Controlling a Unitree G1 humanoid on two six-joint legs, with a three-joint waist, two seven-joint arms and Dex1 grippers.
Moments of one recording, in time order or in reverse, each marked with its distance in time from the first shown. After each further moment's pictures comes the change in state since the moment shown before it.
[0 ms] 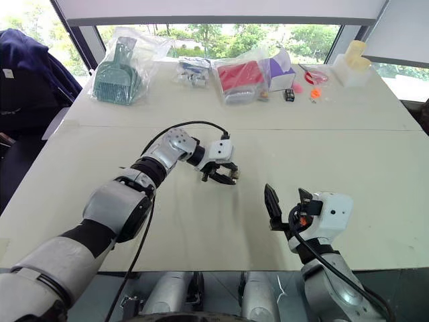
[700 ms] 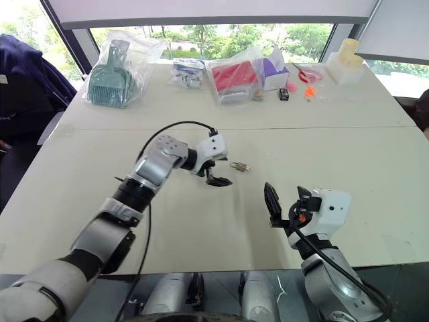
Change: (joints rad) left arm 0.247 0.154 -0.091 -0.720 -0.097 0.458 0.097; right arm -0.018 0.017 -0.025 0.030 -0.006 0.015 0.037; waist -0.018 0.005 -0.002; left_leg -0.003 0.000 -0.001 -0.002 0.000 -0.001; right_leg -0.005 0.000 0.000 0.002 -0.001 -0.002
